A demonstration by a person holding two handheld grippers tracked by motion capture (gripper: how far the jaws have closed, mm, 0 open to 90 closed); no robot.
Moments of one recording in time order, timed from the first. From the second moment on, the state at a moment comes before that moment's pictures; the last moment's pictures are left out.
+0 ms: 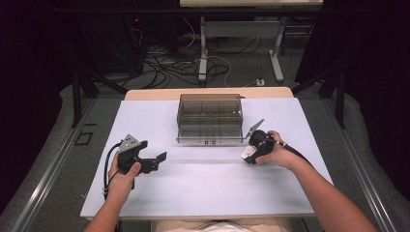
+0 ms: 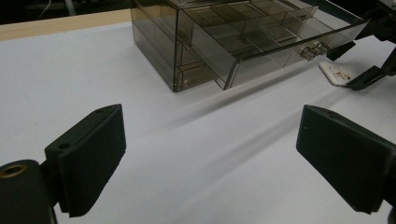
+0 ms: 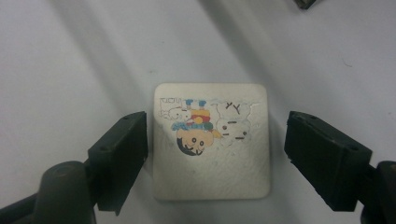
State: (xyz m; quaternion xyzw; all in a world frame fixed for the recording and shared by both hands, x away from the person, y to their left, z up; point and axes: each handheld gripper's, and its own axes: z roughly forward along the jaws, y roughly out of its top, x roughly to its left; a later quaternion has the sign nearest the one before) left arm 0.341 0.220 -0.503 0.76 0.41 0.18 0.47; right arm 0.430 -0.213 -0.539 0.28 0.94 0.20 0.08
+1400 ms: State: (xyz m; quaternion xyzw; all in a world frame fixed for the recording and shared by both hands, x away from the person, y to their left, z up) left arm 0.341 0.223 -0.503 0.76 0.41 0.18 0.47; right arm 0.433 -0.217 -0.539 0.28 0.94 0.21 0.06
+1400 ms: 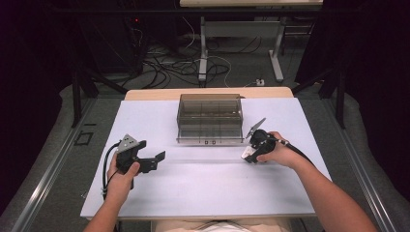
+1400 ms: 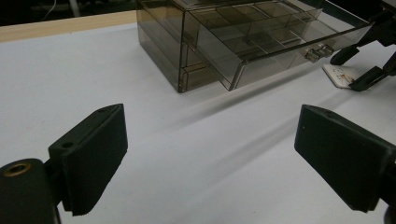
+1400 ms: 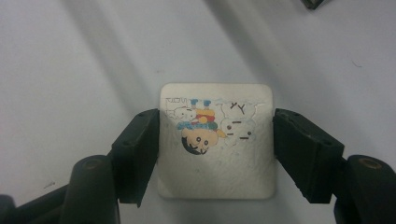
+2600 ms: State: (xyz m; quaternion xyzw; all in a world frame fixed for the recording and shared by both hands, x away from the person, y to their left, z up) left arm 0.340 0.223 -0.506 0.76 0.41 0.18 0.47; right arm 0.427 -0.228 -0.492 0.25 0.94 0.22 0.11
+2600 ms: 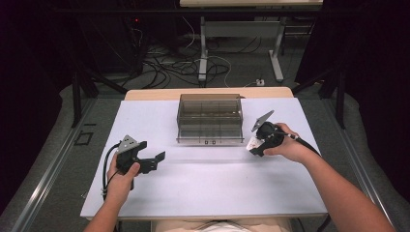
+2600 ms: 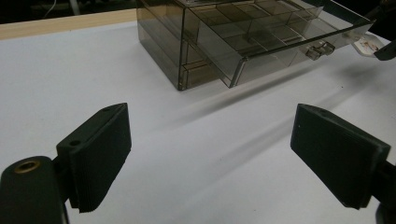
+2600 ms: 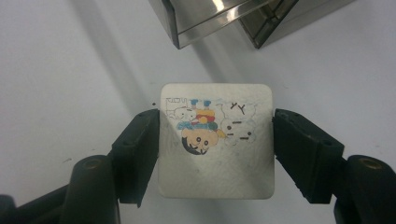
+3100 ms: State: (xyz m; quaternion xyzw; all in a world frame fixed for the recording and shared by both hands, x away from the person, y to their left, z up) left arm 0.340 0.222 -0.506 0.76 0.41 0.18 0.47; right arm 0.426 -0.229 -0.469 0.21 0.95 0.20 0.14
